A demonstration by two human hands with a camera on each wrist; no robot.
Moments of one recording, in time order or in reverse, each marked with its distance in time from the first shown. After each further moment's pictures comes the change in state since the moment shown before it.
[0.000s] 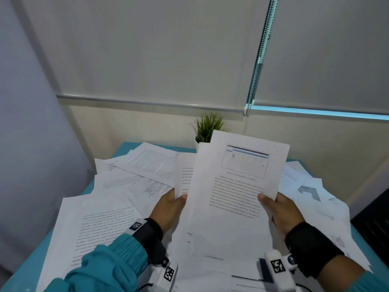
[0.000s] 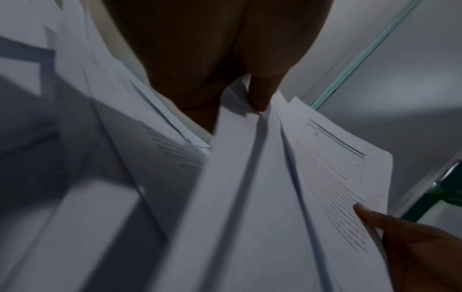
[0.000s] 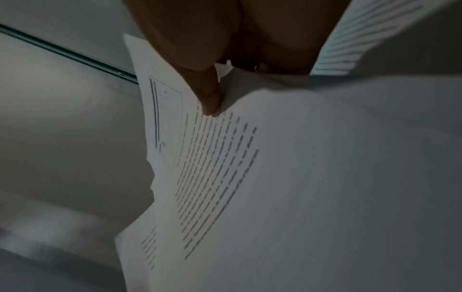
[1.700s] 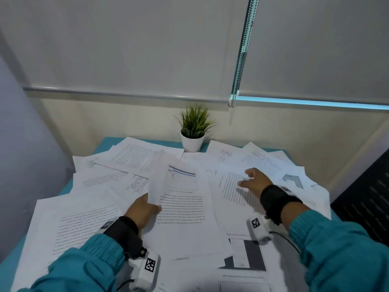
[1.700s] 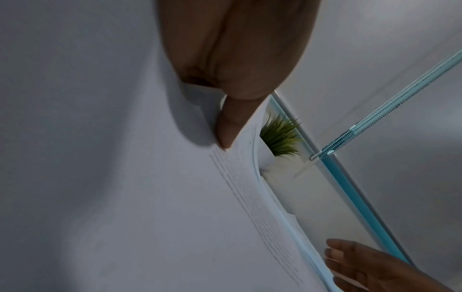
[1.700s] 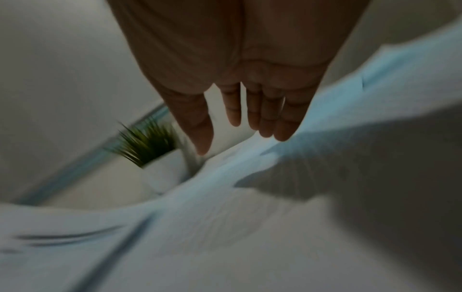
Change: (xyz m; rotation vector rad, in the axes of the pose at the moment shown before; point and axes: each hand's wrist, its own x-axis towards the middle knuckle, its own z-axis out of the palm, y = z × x) left_hand 0.031 -0.047 -0.037 0.034 -0.022 -0.208; right_hand 0.091 0.007 -0.008 -0.780 -0.001 0.142
